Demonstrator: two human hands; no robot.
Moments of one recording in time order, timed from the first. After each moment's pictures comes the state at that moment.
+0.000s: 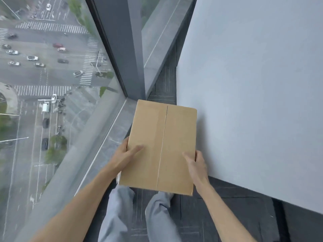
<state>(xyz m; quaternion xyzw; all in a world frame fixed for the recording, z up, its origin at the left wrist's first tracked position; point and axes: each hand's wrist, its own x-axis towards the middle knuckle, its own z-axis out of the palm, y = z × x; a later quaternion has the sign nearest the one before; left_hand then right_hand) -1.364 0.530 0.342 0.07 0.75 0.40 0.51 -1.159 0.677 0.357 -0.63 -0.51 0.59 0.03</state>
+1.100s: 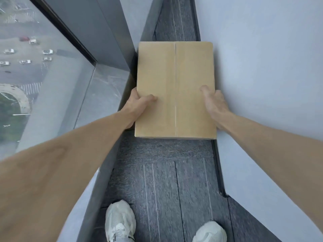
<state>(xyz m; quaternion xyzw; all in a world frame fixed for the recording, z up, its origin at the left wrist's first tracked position) -1.521 0.744 -0.116 0.08 0.78 0.37 0.50 -1.339 0.884 -0.111 -0.66 -0.55 0.51 -0.02</state>
